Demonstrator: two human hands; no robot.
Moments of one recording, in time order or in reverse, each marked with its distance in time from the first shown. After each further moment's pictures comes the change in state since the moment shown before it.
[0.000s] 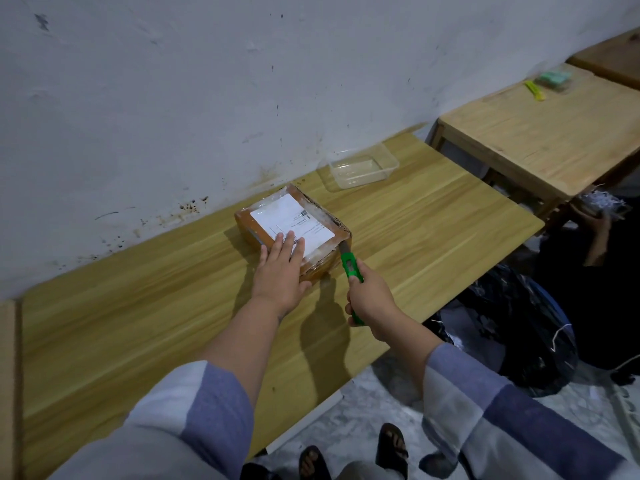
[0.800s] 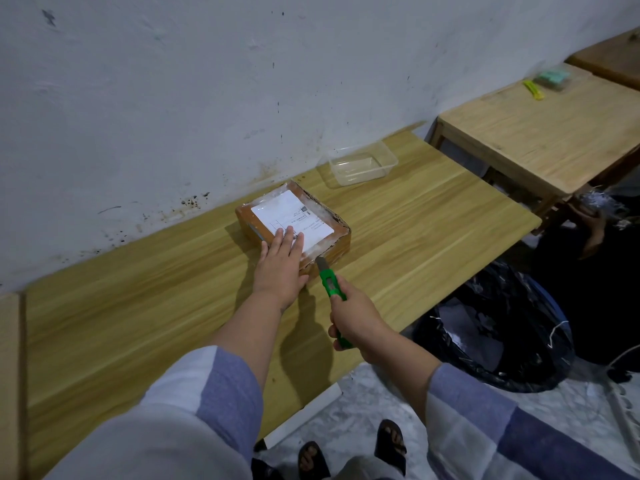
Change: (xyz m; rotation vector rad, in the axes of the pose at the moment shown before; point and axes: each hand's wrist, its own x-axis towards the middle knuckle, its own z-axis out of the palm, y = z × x) left_hand -0.003 0.003 0.000 -0.024 0.002 -0.035; right_hand -0.047 0.006 0.014 -0.017 -0.154 -0.005
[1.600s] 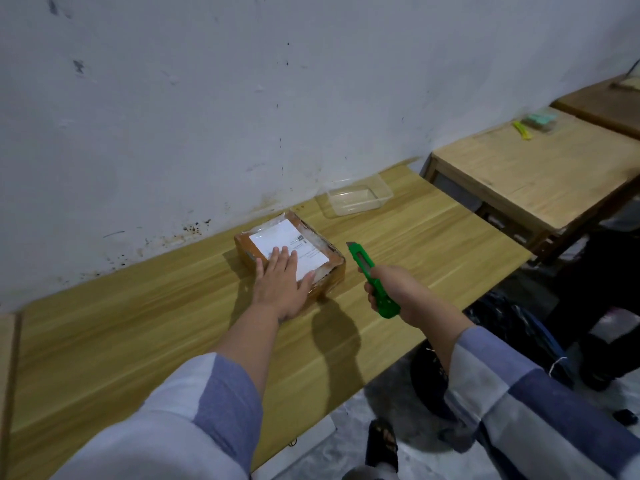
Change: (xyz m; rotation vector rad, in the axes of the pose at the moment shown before) left_hand 0.015 0.007 -0.015 -0.124 -0.032 -0.098; right_hand 0.031 -0.053 -0.084 0.123 0.044 0.039
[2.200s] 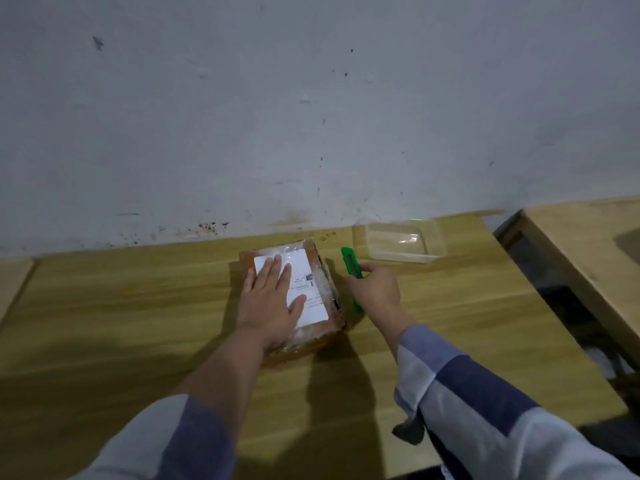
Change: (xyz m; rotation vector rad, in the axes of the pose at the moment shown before) left_hand 0.054 0.003 0.009 0.073 0.100 -0.274; right_hand 0.170 -0.065 0.020 -0.625 0.094 -0.353
